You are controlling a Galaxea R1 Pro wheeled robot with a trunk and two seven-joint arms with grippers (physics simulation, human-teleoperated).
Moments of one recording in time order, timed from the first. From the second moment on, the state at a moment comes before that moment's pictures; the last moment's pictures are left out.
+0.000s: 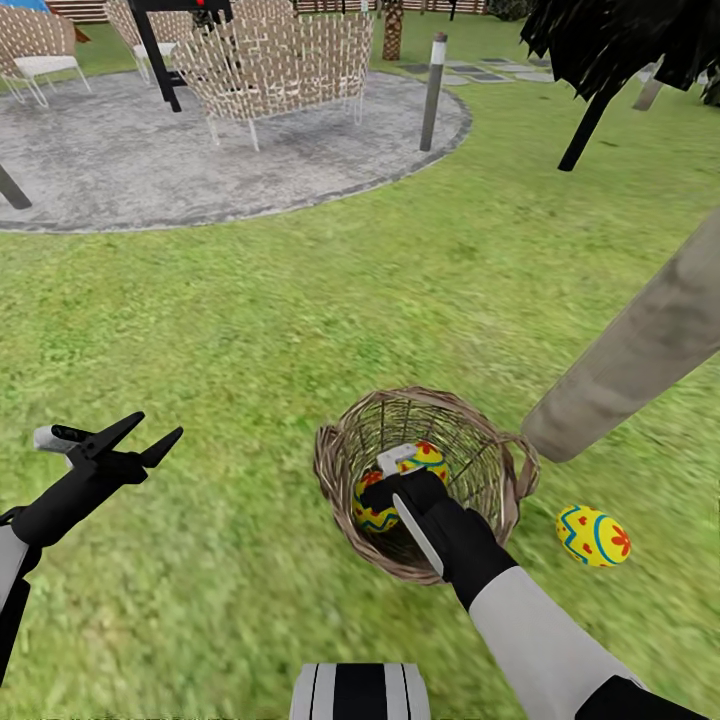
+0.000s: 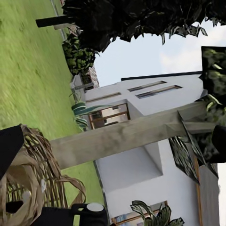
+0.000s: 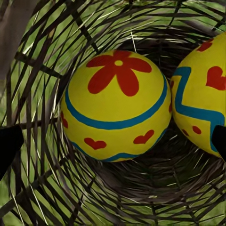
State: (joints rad) left arm -0.44 0.31 0.38 -1.31 1.11 0.99 -0.98; right arm -0.78 0.15 0.45 -0.93 -0.09 0.82 -0.08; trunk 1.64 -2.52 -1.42
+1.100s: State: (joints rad) left arm -0.44 0.31 0.38 -1.31 1.11 0.99 -0.98; right arm -0.78 0.14 0.44 -0.93 -0.09 0.70 -0.09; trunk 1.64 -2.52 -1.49
